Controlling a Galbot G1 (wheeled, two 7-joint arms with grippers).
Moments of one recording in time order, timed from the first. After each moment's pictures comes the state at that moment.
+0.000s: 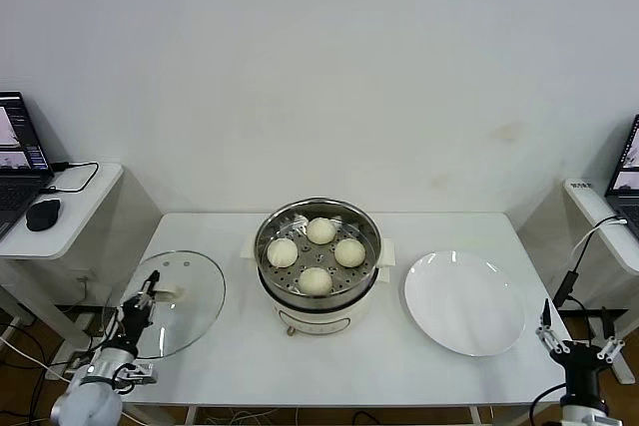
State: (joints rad) left arm 1.29 -1.11 -0.66 -1.48 1.14 -0.17 -0.30; right arm -1.58 1.44 0.97 1.82 0.12 0.41 0.00
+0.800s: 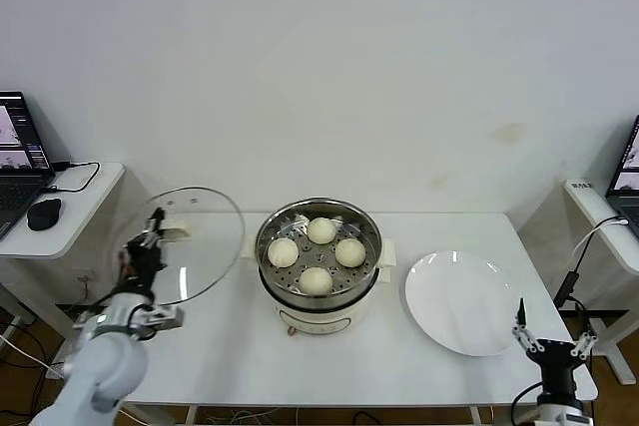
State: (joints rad) left arm 1.20 -0.97 -0.44 -1.93 0.94 0.30 -0.03; right arm -1.57 1.49 0.90 1.81 0.02 0.42 0.02
